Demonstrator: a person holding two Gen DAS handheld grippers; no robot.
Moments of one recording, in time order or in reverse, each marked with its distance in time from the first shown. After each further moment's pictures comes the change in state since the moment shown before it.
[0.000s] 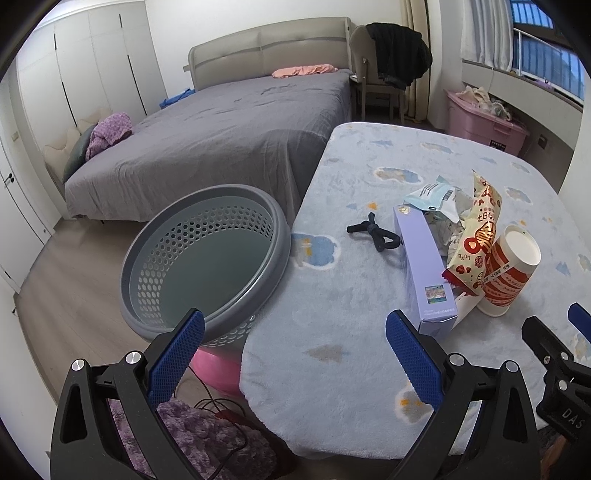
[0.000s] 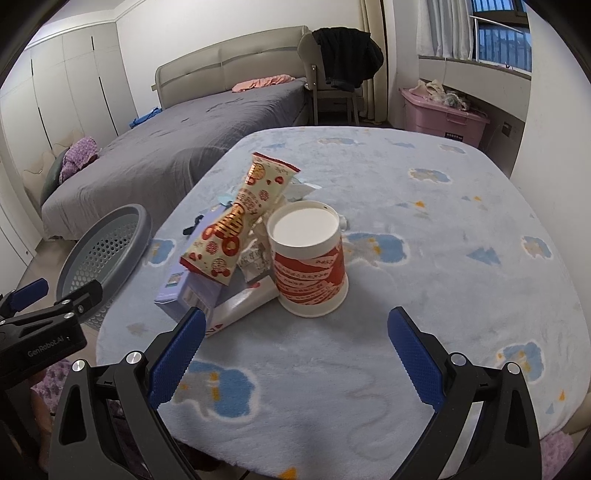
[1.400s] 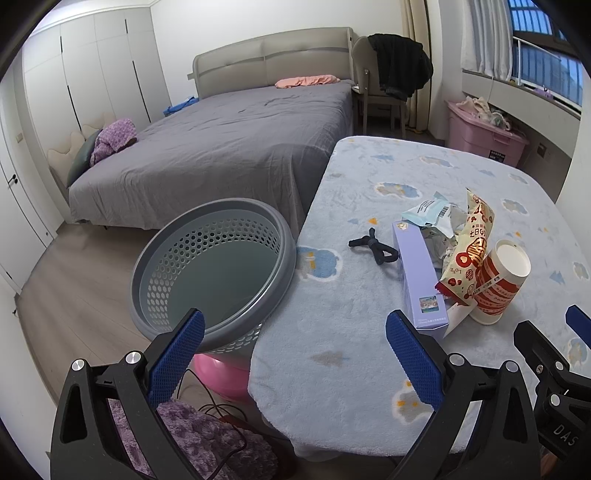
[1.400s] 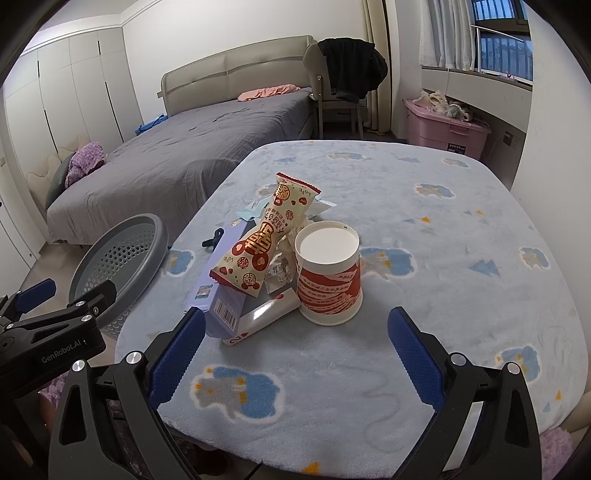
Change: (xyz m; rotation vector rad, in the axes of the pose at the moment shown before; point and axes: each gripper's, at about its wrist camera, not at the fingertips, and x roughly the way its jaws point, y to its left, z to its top) left arm -0.021 0.004 0.005 -0.015 -0.041 0.004; right arm -0.026 0.023 0.005 -0.016 -0.036 0.007
